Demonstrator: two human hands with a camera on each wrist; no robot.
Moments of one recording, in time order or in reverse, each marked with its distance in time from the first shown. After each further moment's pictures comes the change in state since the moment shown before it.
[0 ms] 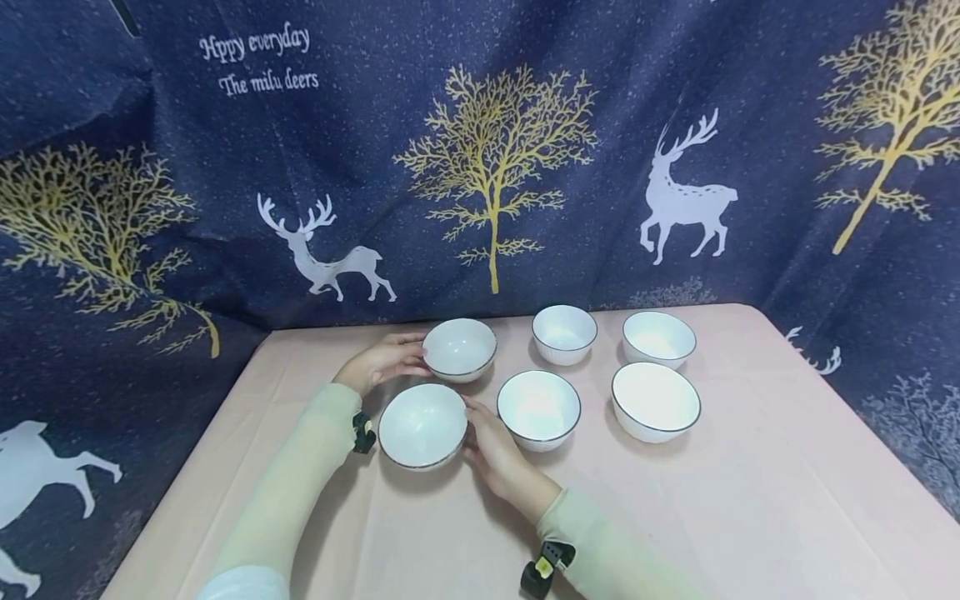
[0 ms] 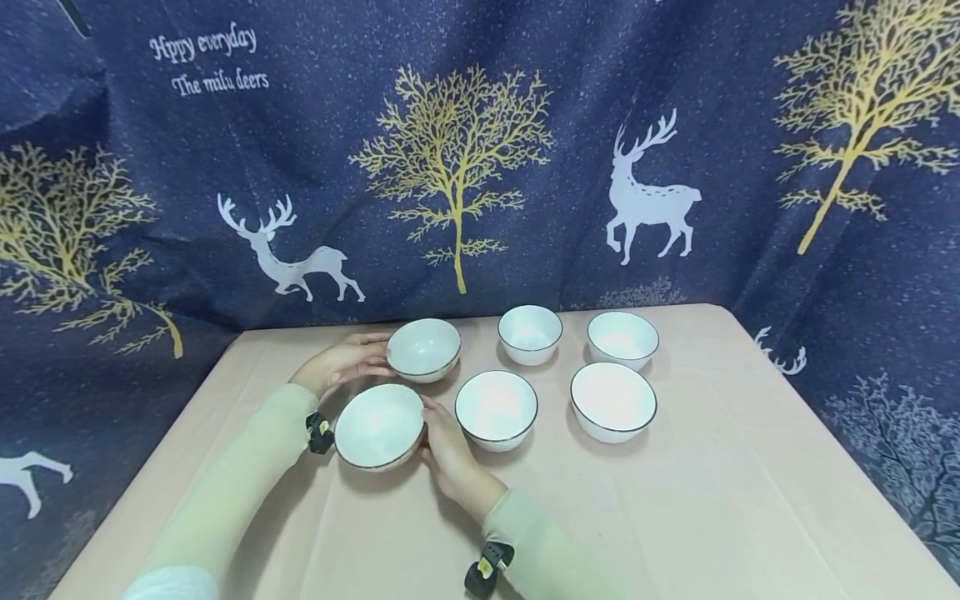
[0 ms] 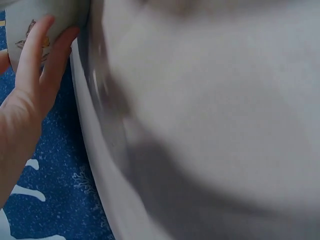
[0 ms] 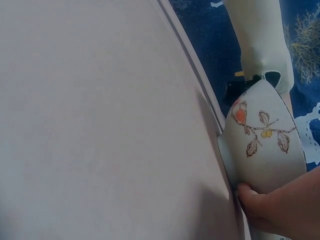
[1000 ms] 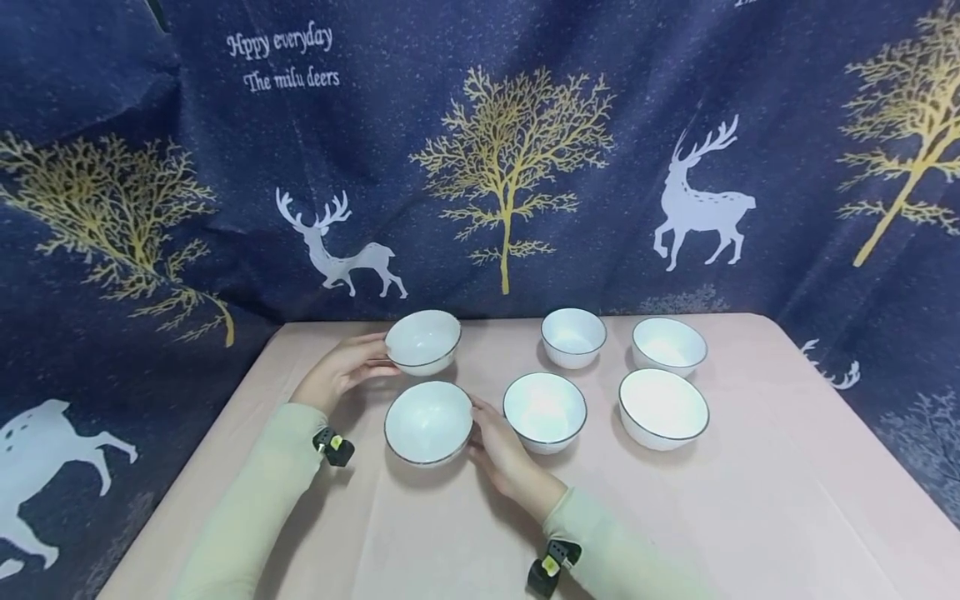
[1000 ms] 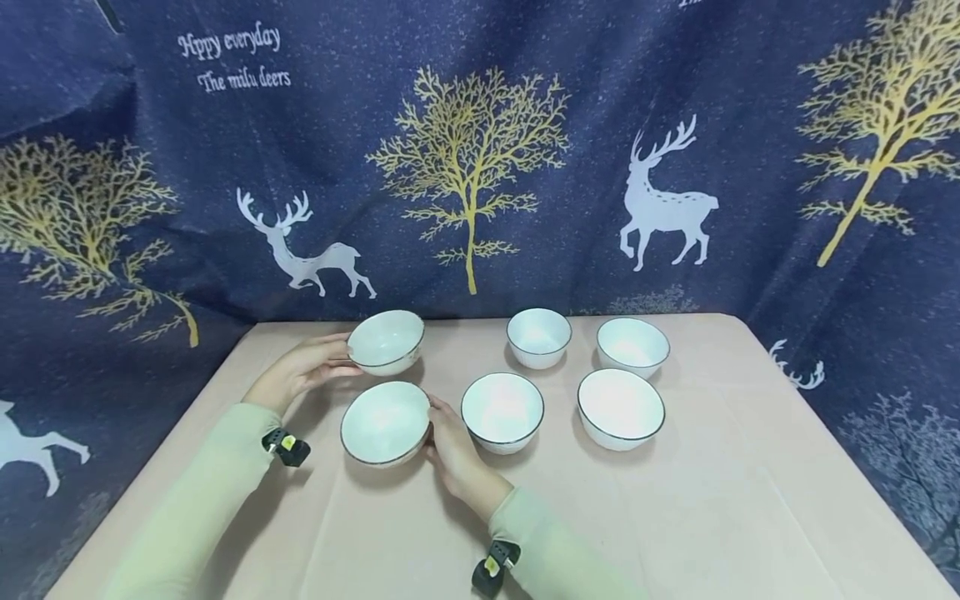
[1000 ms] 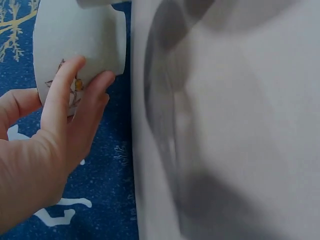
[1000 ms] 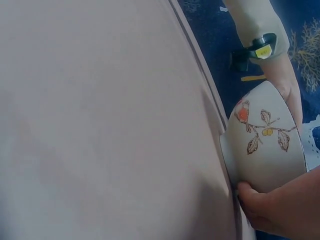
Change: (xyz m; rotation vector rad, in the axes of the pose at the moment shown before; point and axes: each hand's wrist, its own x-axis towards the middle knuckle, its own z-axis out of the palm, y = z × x) left_hand -0.067 0.013 -0.024 -0.065 0.171 0.067; right_hand 0.002 0.000 -0.002 -0.046 -0.044 -0.027
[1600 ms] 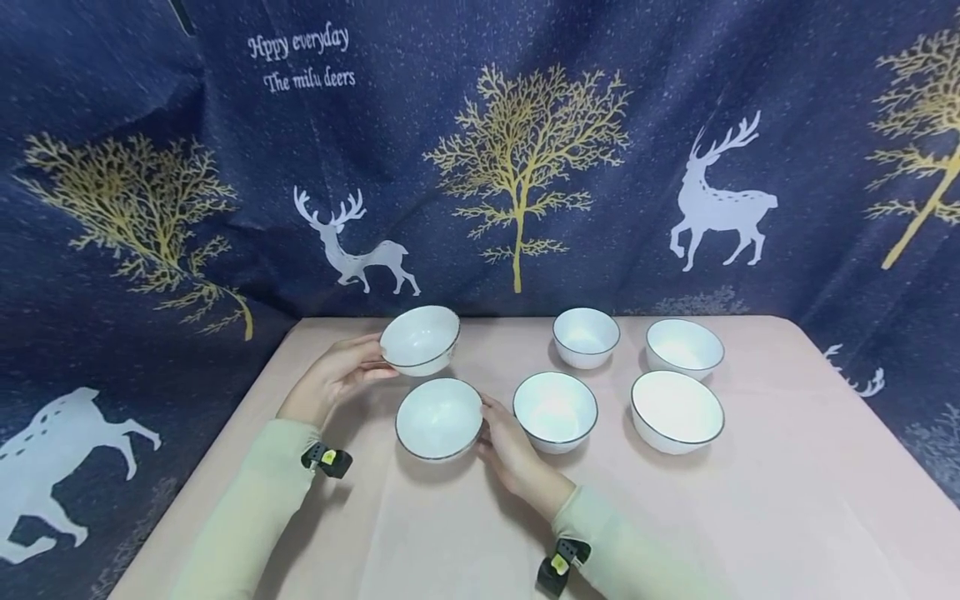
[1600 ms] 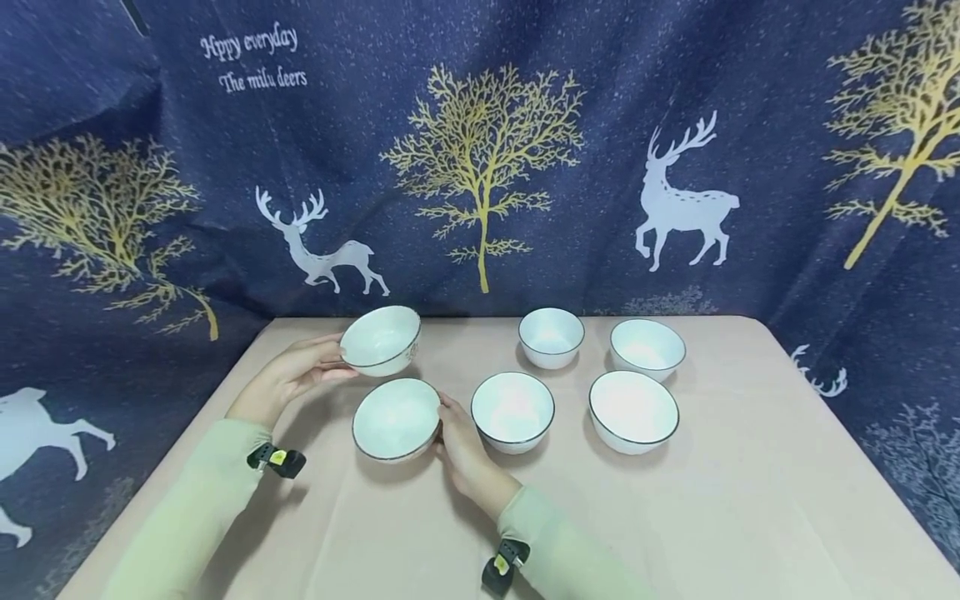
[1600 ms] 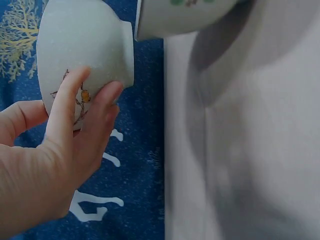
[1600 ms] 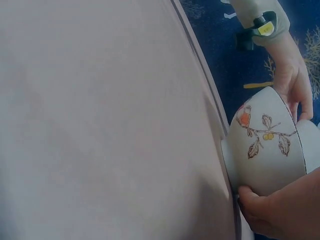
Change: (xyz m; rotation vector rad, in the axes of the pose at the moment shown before) left_hand -0.044 0.016 0.005 -0.154 0.047 0.033; right_hand 0.001 -0.002 0.003 0.029 -0.020 0.000
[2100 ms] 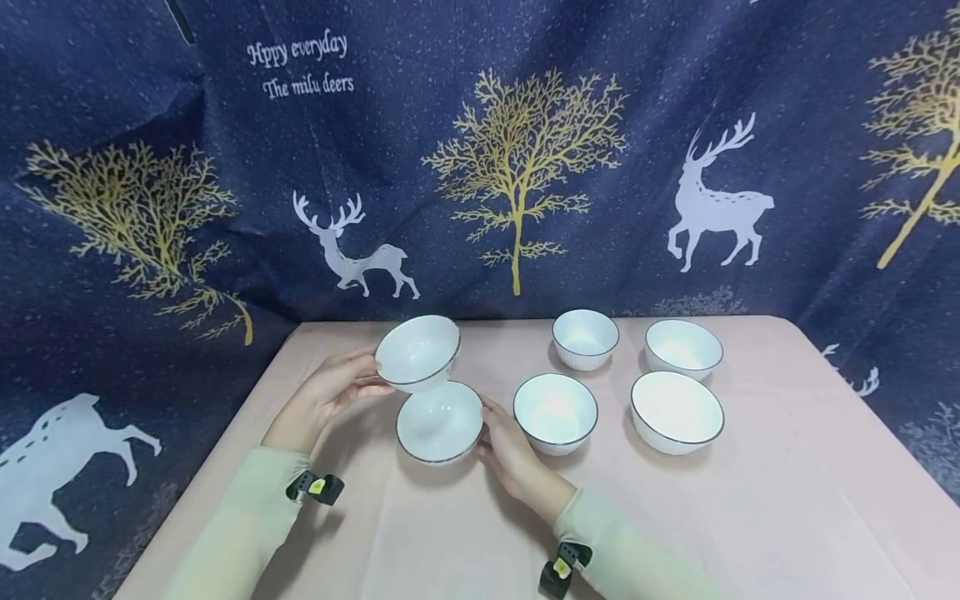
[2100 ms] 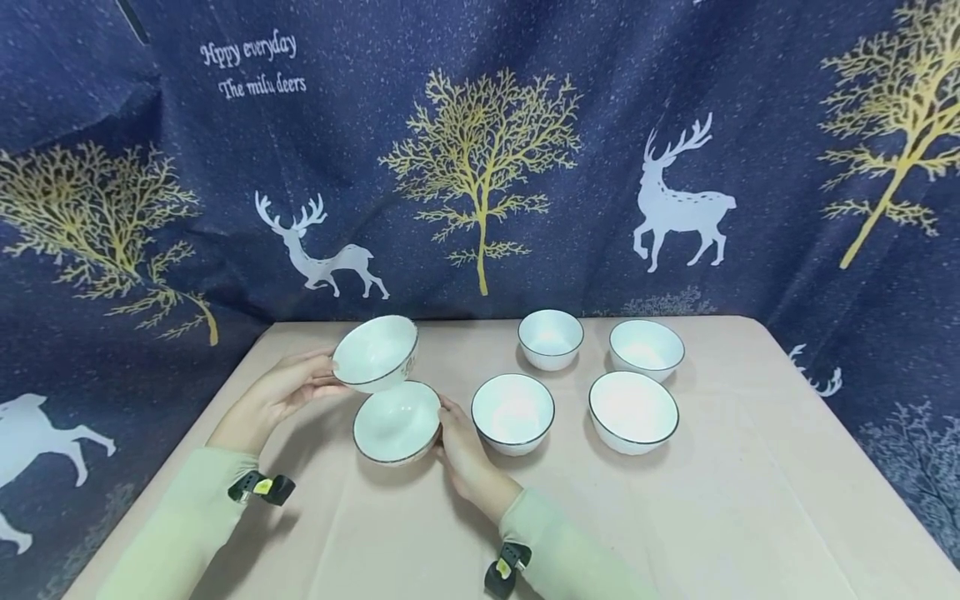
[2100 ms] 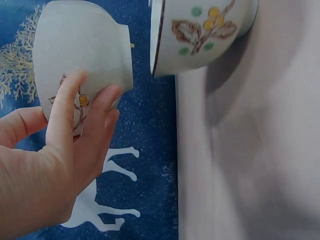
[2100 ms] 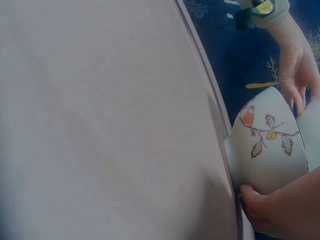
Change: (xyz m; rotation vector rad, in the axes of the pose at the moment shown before) left_hand -0.027 0.001 0.013 0.080 0.028 0.011; right_hand -0.002 0.002 -0.001 -0.039 -0.001 0.007
